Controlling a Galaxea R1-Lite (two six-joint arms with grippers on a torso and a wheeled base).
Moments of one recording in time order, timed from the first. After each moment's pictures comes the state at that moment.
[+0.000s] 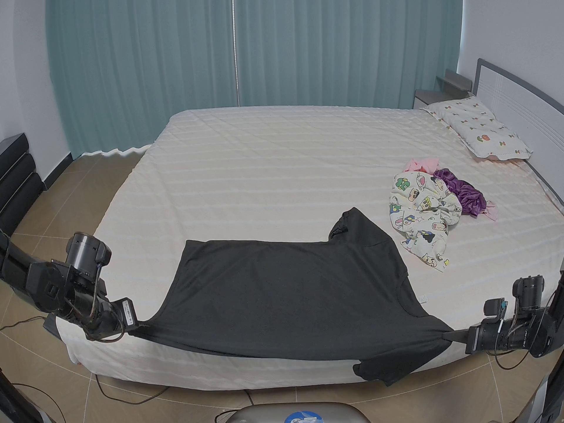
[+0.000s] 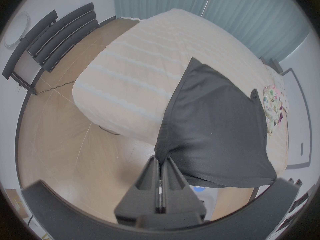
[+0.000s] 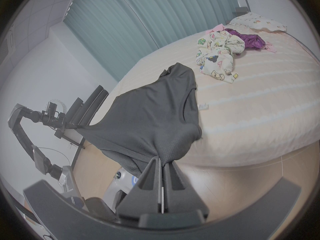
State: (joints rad) left arm -0.08 1.75 -0.67 0.01 0.02 -0.53; right arm -0.14 2.00 -0.11 -1.09 0.63 0.00
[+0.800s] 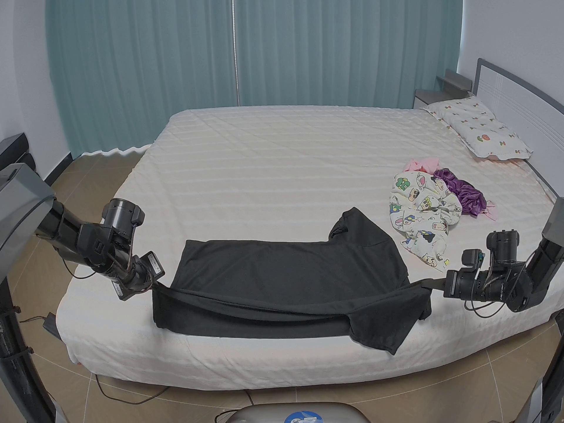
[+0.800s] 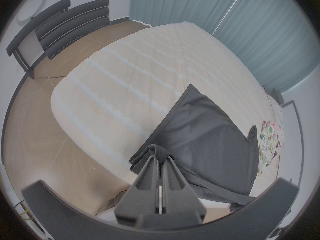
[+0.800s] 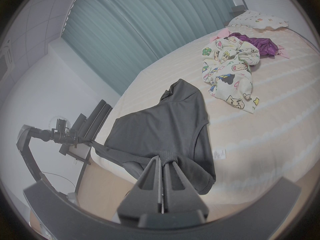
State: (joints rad) left arm -0.08 2.09 -1.09 0.02 0.02 -0.72; right arm -0.05 2.10 -0.59 -0.86 0.59 0.23
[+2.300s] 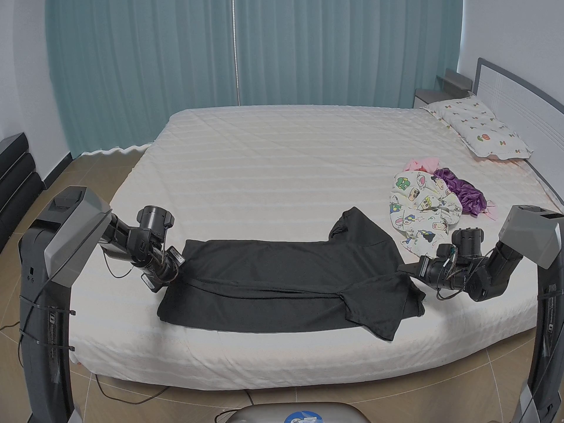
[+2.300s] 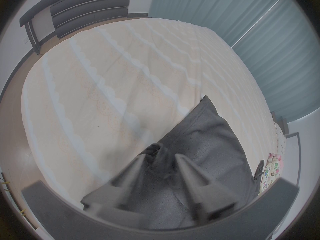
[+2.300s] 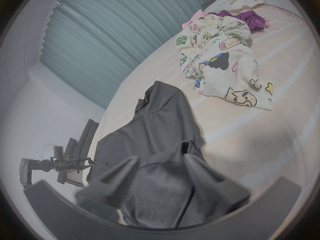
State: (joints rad) left arm -0.08 2.47 -1.49 0.03 0.06 -0.91; right arm 0.01 2.43 -0.96 -0.89 0.45 0.50
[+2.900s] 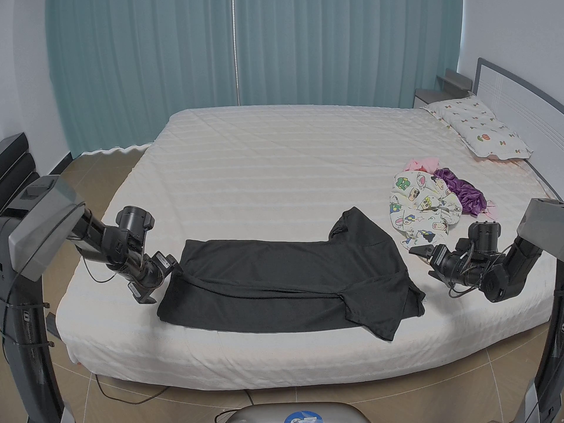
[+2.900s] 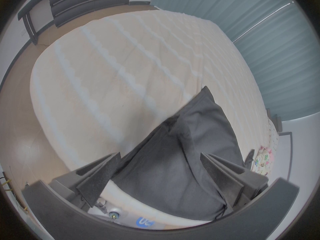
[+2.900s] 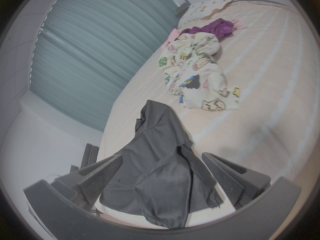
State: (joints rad) left arm -0.04 2.26 -1.21 0.01 -0.13 -0.90; right arm -0.01 2.25 -0.76 -0.96 0.32 0.72
